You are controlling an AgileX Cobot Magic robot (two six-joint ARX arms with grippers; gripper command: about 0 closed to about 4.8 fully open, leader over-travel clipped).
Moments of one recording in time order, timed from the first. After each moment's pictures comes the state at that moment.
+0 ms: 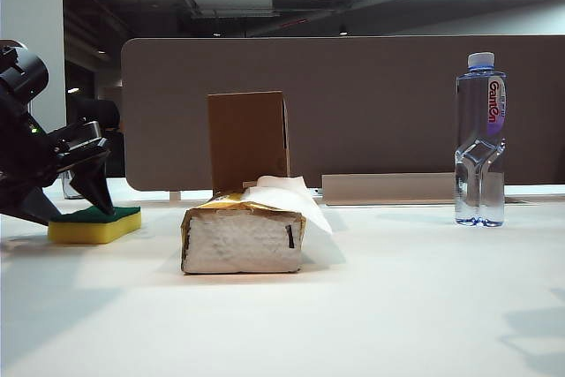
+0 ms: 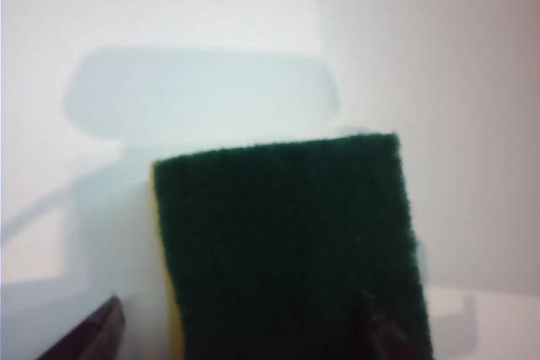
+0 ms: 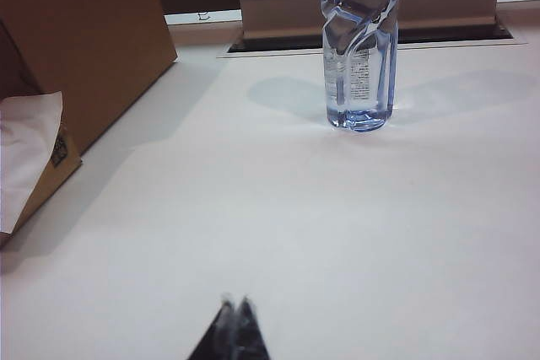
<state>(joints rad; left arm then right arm) 0.03 1.93 1.24 -0.25 0.40 0.03 0.03 0.01 0.01 -0.15 -0.24 0.08</state>
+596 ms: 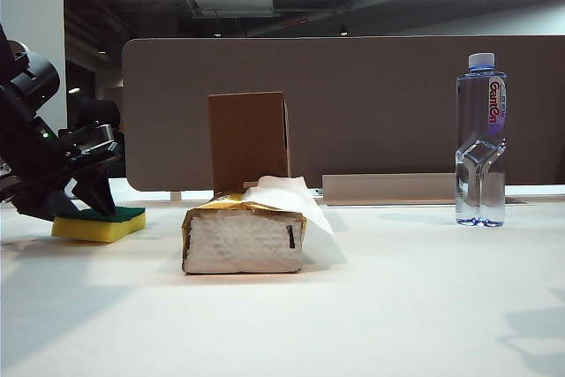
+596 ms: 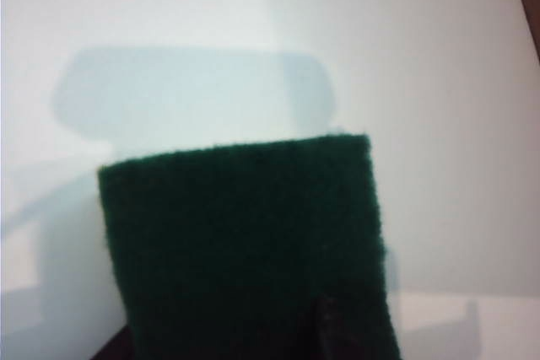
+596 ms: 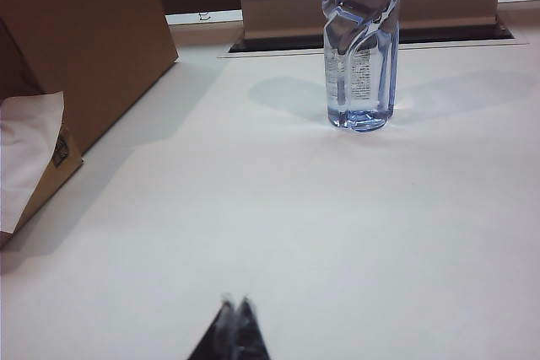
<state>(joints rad) 0.01 1.96 1.25 -0.23 0.41 0.05 0.03 0.01 0.01 -0.15 -0.24 0.08</state>
